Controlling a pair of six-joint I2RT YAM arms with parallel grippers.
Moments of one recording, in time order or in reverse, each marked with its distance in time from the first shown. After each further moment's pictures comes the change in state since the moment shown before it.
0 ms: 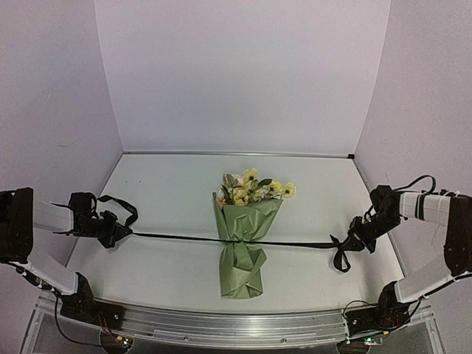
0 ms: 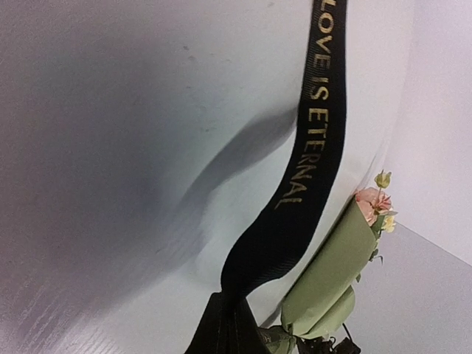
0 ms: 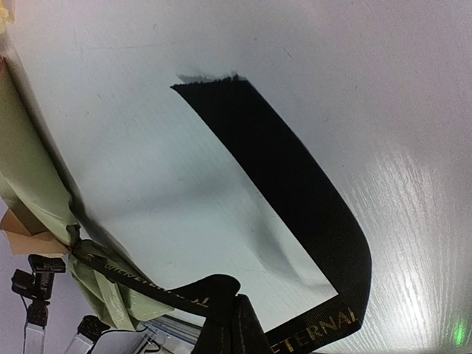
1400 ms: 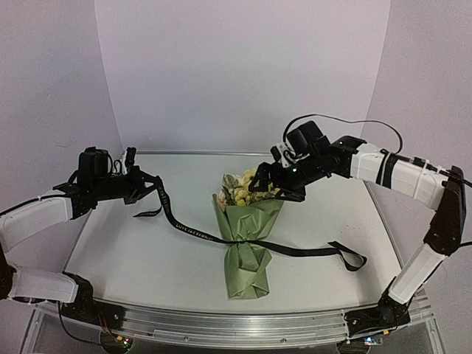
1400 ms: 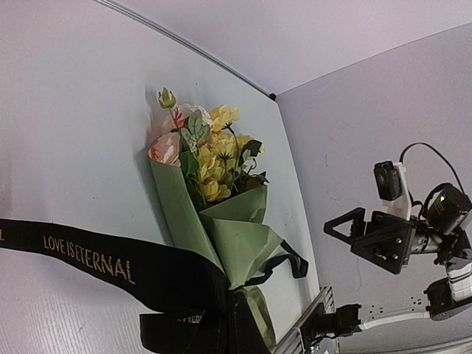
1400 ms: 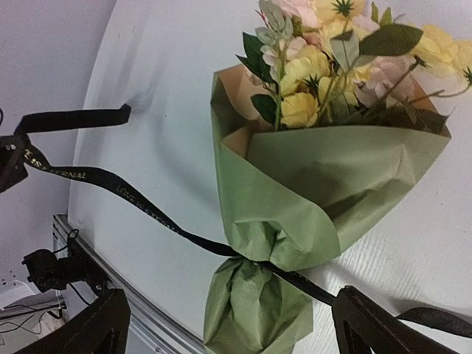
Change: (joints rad) left arm -0.492 -0.273 0.283 0.027 -0.064 0.209; right arm 0.756 0.269 0.749 0.083 0.288 0.034
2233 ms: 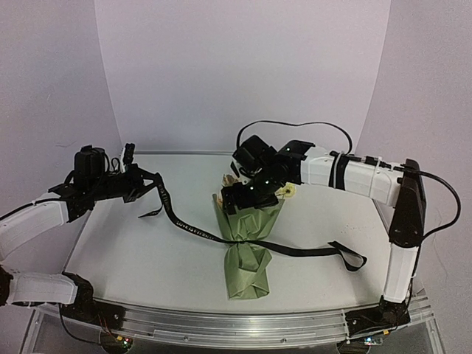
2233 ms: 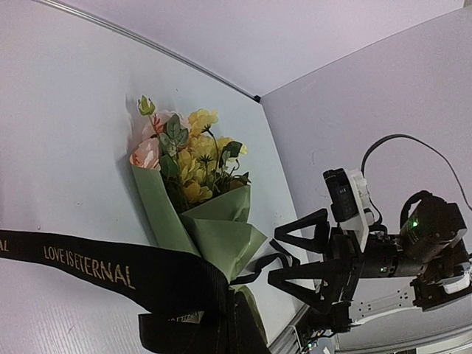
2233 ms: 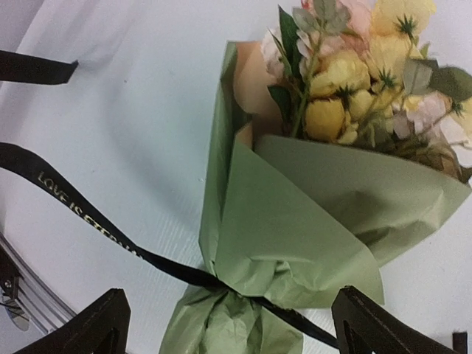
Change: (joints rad) left arm -0.028 -0.061 0.000 -0.003 -0.008 0.001; right arm 0.223 0.297 0.303 -0.168 0.301 -0.151
